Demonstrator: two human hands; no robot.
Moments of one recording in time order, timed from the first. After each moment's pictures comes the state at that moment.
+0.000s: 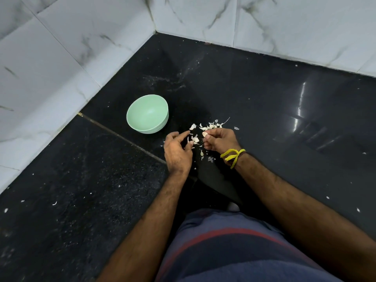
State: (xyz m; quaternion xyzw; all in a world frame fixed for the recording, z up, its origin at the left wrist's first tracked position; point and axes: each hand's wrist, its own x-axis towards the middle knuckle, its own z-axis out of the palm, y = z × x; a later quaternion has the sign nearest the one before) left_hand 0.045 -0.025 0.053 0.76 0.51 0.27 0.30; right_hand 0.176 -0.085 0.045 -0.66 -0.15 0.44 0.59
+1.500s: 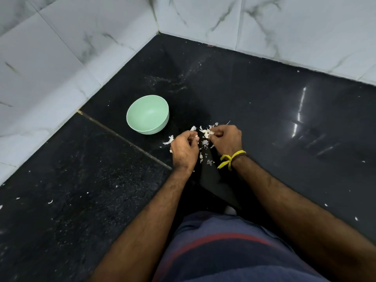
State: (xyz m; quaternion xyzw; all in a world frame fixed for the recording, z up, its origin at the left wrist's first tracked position) left_hand 0.070 -0.019 0.052 0.74 0.49 0.27 0.37; right_hand 0.189 -0.085 0.058 -0.83 -0.29 0.20 0.43
